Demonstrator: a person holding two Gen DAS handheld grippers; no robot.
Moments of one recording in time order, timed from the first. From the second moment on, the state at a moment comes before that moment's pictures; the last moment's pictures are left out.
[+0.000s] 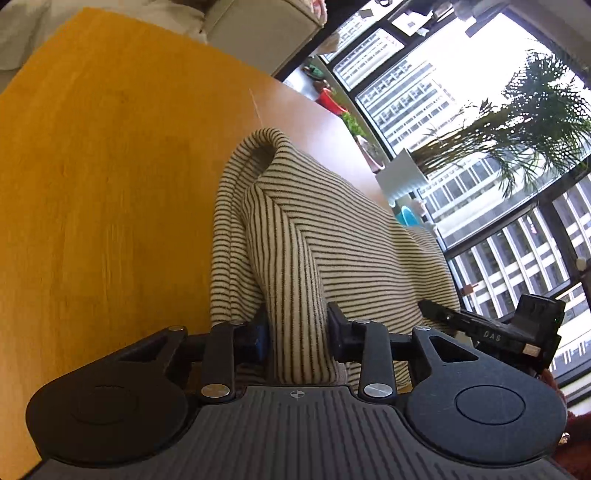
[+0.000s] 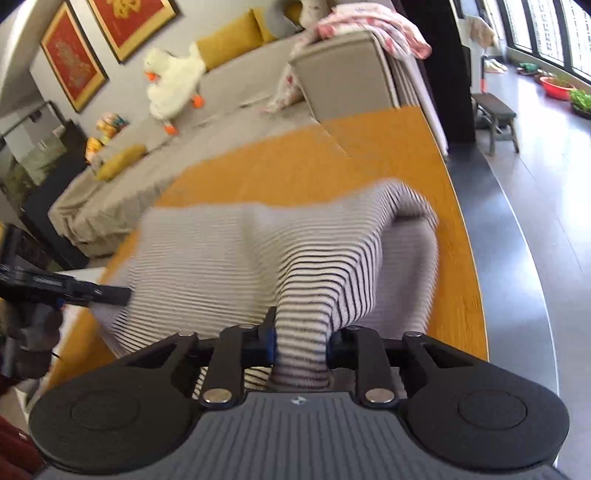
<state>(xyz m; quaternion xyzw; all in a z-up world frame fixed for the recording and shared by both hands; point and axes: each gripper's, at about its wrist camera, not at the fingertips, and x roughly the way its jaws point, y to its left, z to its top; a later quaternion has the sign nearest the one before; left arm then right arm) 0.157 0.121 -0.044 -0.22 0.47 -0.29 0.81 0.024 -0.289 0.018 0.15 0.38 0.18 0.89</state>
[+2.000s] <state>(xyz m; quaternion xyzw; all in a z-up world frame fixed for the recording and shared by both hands) 0.216 0.032 -0.028 0.00 0.40 -0.21 0.89 0.081 -0.219 0.003 0.05 0.38 0.12 0.91</state>
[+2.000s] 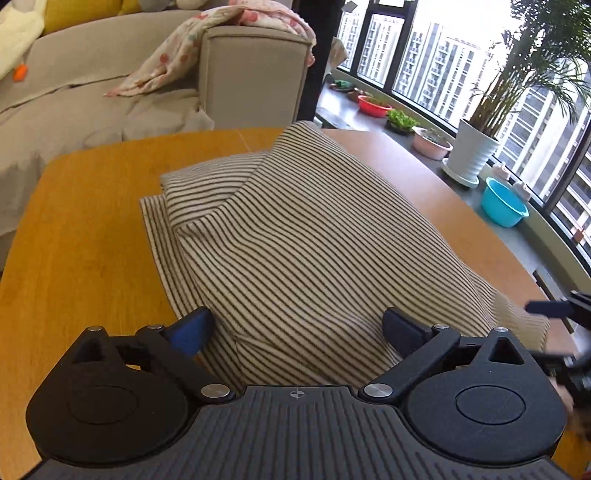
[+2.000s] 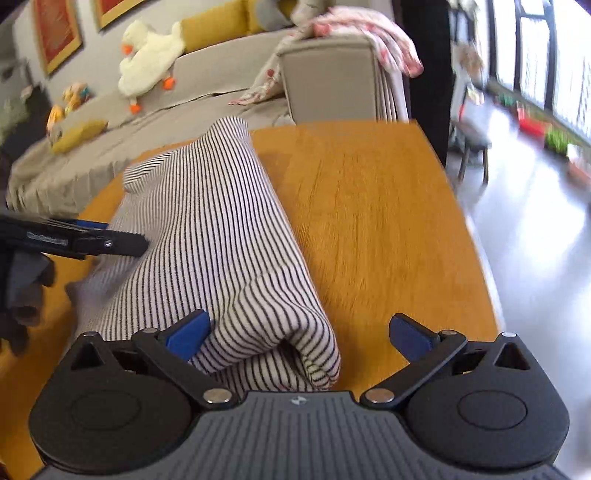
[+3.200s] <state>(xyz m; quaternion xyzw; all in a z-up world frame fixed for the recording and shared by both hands) 0.143 0.056 -0.022 0.03 0.41 -0.24 0.88 0.066 -0.187 -0.003 -0.07 0.32 0.10 0.94</state>
